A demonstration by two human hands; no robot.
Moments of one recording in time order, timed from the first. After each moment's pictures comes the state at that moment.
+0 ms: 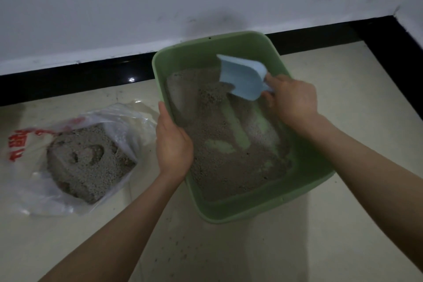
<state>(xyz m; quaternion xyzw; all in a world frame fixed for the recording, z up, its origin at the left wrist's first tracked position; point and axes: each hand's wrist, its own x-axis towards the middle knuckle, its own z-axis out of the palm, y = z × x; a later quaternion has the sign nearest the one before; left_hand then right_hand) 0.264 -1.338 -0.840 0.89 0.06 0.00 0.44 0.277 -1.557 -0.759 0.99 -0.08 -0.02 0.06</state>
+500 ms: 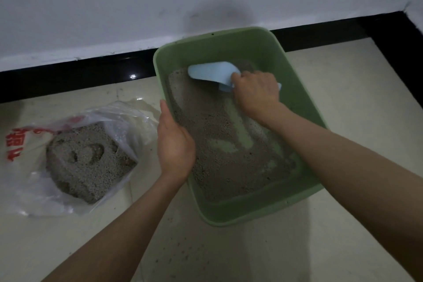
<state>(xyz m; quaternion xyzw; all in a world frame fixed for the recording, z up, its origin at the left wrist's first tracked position) 0.265 -1.338 -0.844 0.89 0.06 0.00 0.45 0.317 -1.509 -0.784 0.99 0.02 -0.04 0.10</state>
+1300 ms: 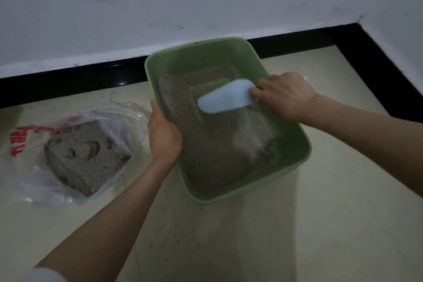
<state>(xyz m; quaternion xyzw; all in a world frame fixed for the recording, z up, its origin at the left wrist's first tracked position) 0.263 -1.334 -0.835 0.89 0.05 -0.01 0.45 0.248 -1.565 -0.697 0.93 0.18 -0.13 0.29</state>
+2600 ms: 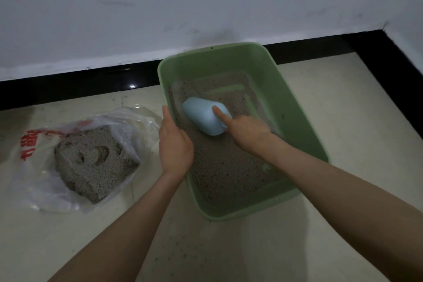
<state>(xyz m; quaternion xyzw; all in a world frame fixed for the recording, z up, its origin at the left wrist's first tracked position) 0.262 -1.334 -0.842 0.89 0.04 0.01 0.45 0.268 -1.494 -0.783 0.97 0.05 -0.24 0.04</state>
